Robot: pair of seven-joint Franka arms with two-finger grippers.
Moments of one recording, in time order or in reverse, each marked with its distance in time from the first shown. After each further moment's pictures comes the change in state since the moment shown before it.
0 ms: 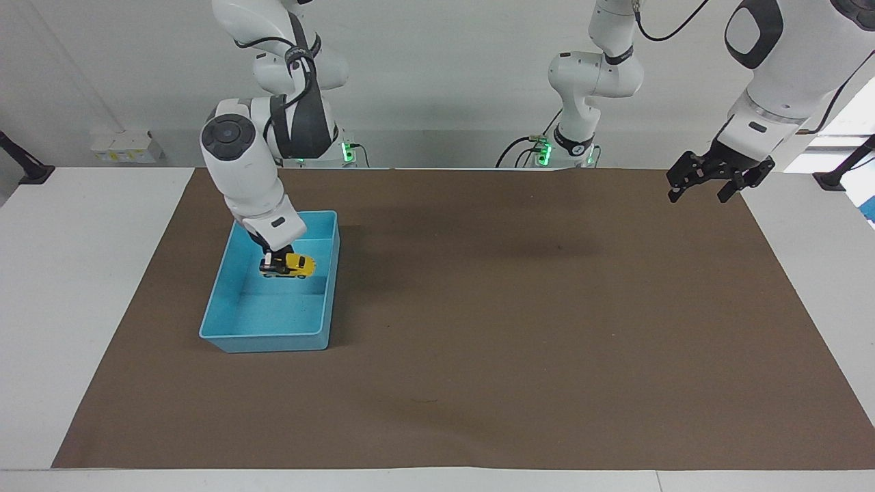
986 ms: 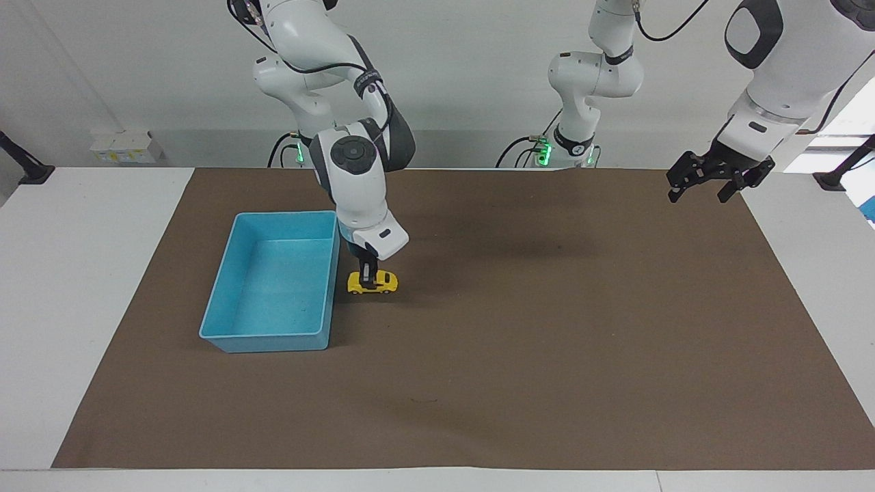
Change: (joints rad) left arm 0.000 0.000 0.000 0.000 0.000 0.000 0.000; right arm 0.246 0.096 0.025 0.026 0.003 0.173 0.241
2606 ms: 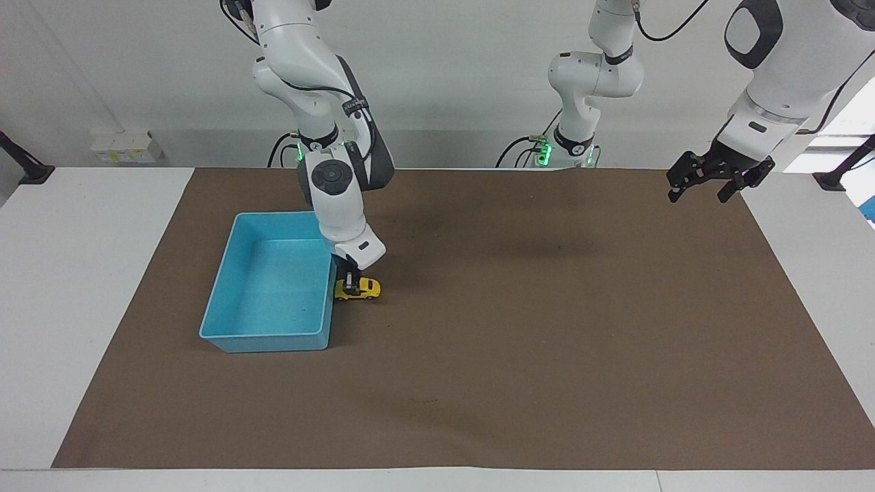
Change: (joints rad) left arm 0.000 0.000 0.000 0.000 0.000 0.000 0.000; right arm -0.064 -0.005 0.000 -0.284 -0.001 0.294 -0.070
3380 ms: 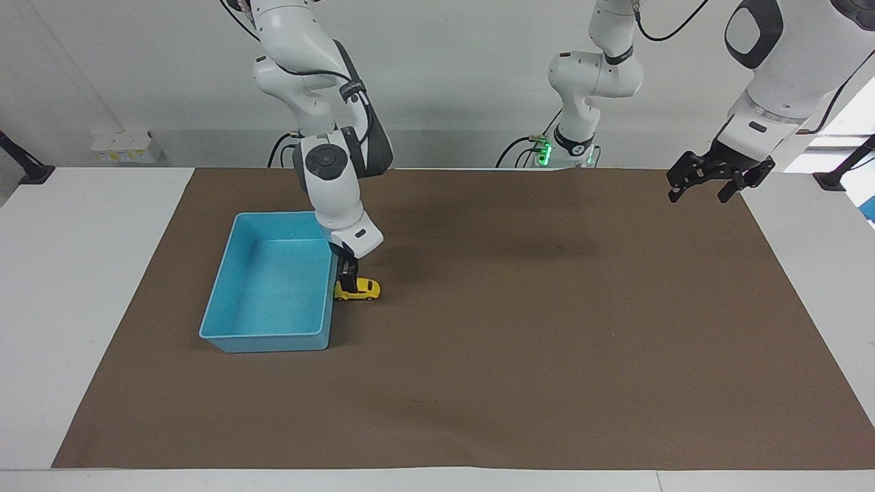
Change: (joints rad) left arm 0.000 0.000 0.000 0.000 0.000 0.001 0.000; right arm 0.000 -0.032 0.001 -0.003 0.020 -0.042 0.000
